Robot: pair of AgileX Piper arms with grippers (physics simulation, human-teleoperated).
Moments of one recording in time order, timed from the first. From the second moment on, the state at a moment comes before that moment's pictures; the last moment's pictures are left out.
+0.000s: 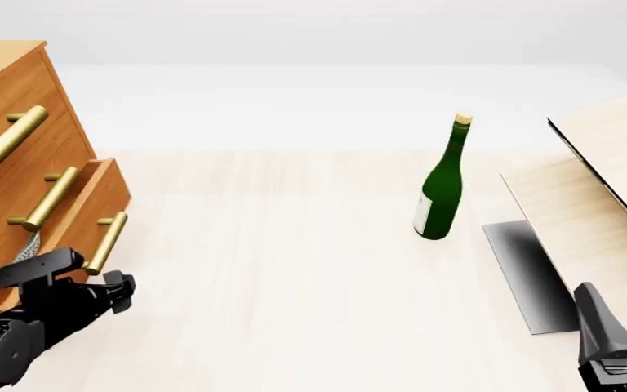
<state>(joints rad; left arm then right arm) 0.04 1.41 -0.27 -0.34 -0.29 0.00 0.01 0.00 0.00 0.00</state>
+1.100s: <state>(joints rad) 0.24 1.32 -0.21 -0.38 -0.11 0.00 0.01 0.00 0.00 0.00</state>
